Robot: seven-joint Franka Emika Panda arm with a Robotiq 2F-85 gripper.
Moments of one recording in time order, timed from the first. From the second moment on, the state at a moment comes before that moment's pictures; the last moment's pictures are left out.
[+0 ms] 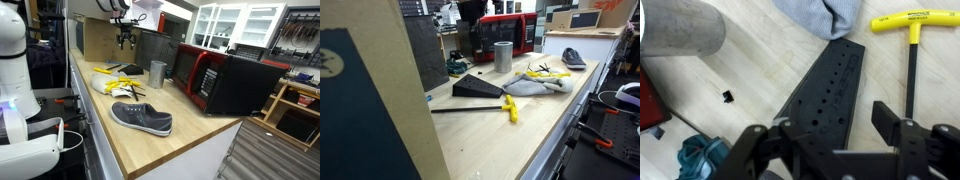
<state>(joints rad) 0.31 0.20 0.20 -1.84 -0.29 1.94 -0.08</state>
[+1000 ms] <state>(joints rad) 0.28 -0.10 0.20 -1.99 -0.29 1.98 0.01</state>
